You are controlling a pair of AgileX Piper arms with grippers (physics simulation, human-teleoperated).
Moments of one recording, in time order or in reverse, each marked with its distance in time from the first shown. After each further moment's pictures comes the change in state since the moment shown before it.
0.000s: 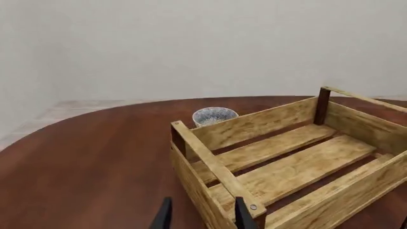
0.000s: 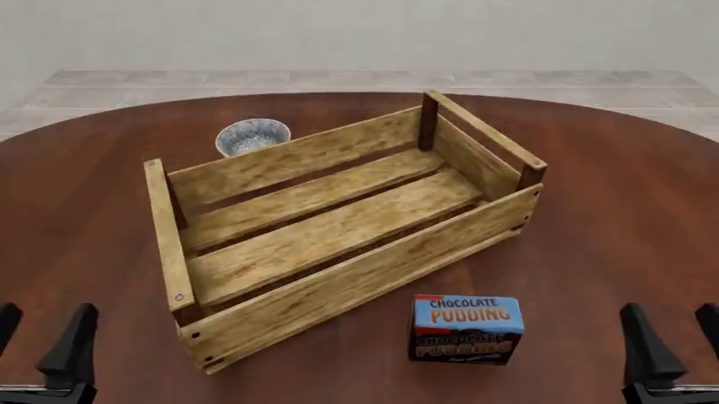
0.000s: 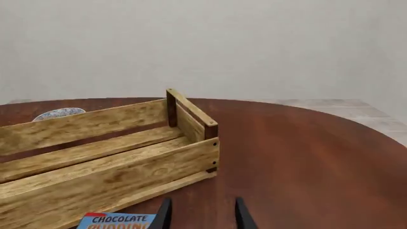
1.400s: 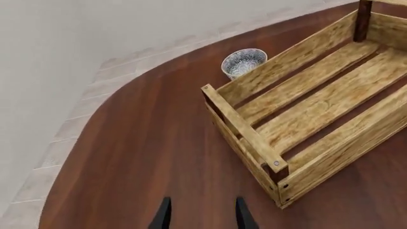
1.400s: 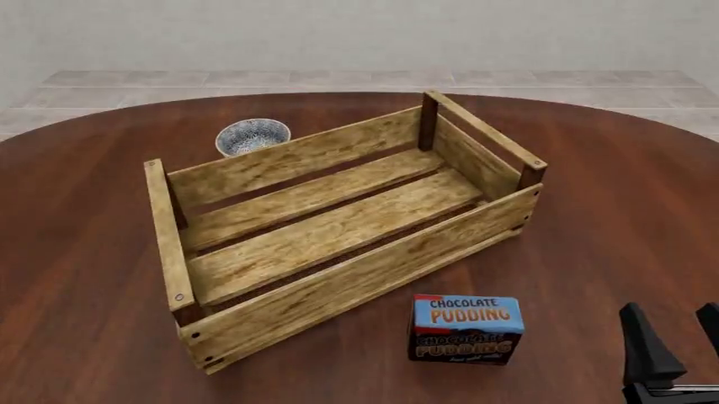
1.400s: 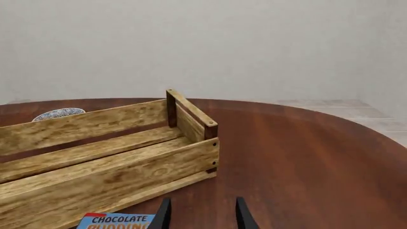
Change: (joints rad) left arm 0.117 0.092 -0.656 0.892 0.304; right arm -0.001 -0.001 -0.001 0.001 -0.002
